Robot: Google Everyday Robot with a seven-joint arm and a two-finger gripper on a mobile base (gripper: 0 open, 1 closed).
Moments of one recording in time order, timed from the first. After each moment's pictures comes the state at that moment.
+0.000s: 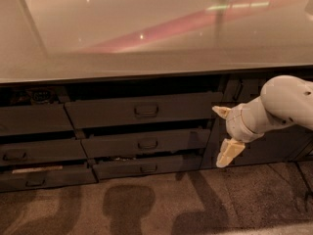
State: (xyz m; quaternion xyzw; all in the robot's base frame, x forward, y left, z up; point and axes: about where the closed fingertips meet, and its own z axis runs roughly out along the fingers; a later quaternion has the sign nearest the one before) arm 0.524 -0.203 0.709 -0.67 0.70 0.01 0.25
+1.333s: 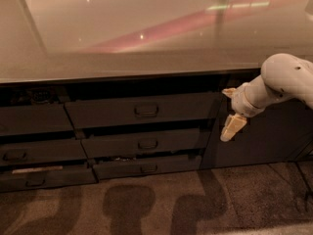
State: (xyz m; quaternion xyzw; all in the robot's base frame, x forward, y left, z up) arm 0.618 -0.251 0.701 -0.63 0.74 0.01 0.24
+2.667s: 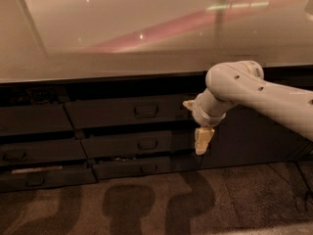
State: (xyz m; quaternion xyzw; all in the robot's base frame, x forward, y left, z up) arm 0.580 -0.138 0.682 -0.75 0.64 -0.02 0.17
